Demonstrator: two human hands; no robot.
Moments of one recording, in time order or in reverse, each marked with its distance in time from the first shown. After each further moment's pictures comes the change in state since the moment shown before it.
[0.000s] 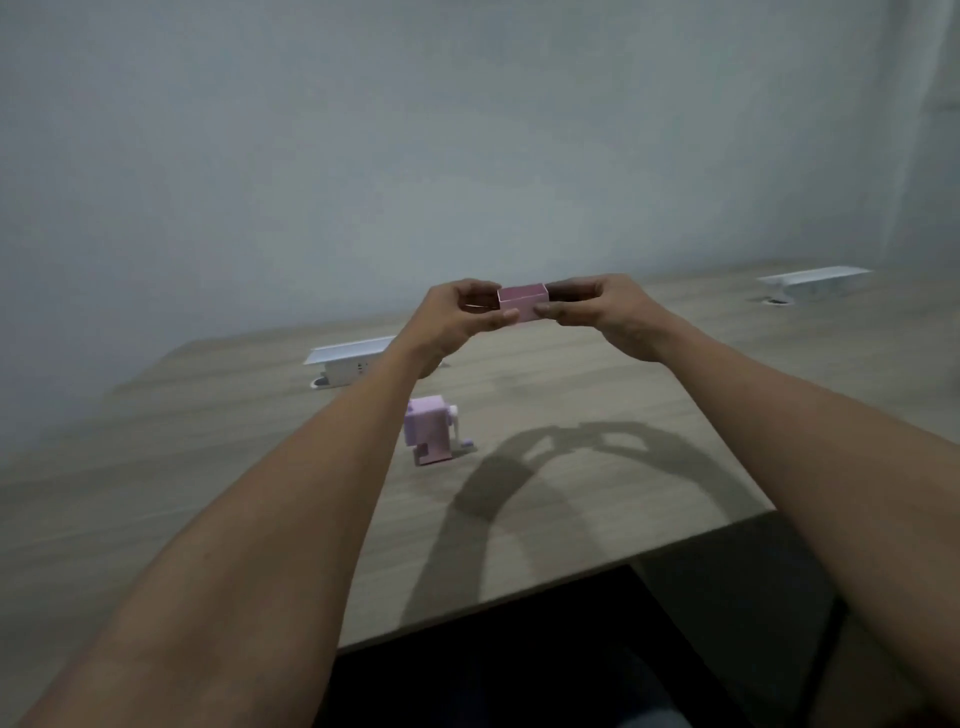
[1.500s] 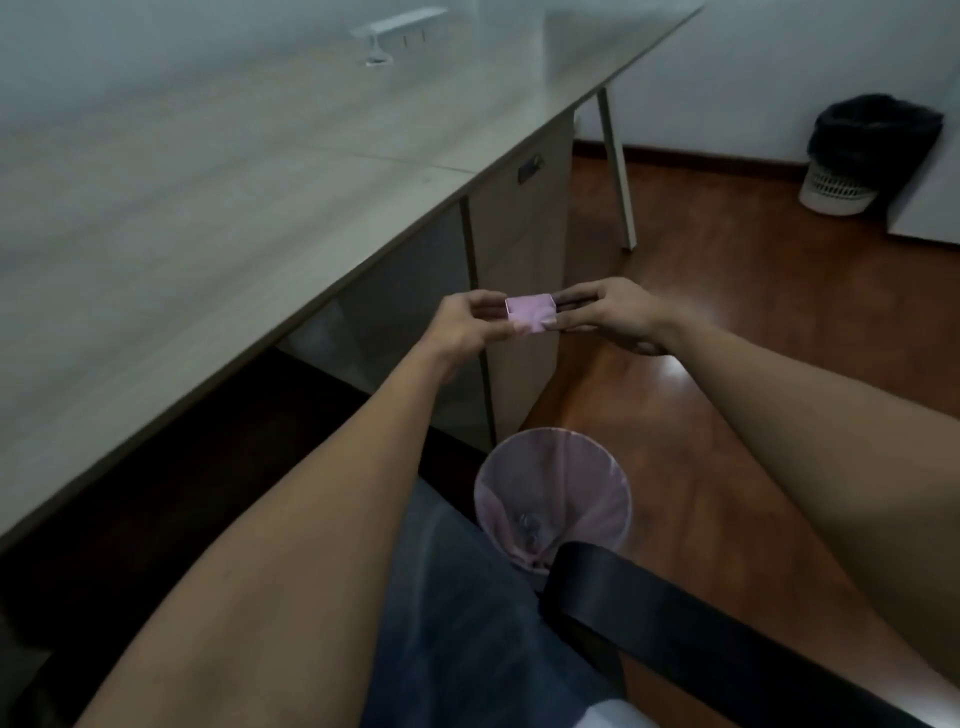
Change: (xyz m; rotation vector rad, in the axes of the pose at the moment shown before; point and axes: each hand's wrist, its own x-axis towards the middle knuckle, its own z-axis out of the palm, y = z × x) left_hand -0.126 -0.111 0.462 -0.132 -0.727 -0.258; right_hand -0.419 0.205 -0.194 0.083 0.598 0.730
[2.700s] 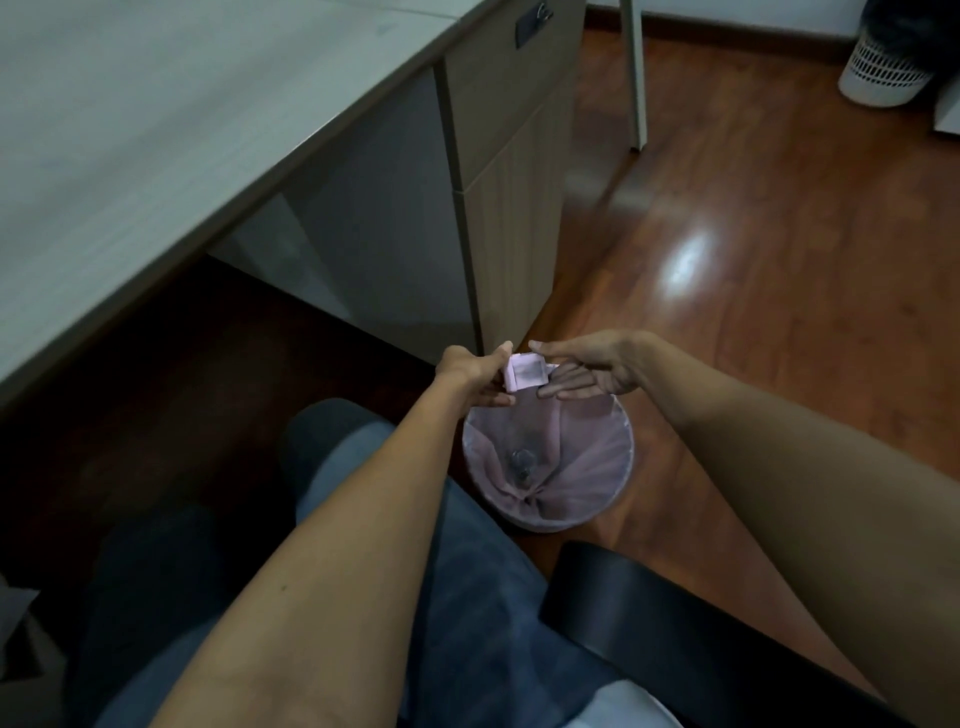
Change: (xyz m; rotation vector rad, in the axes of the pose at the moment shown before) left_hand 0.007 -0.139 0.058 -0.172 0.040 -0.670; right_hand 0.019 0.125 0.051 0.148 -0.051 0.774
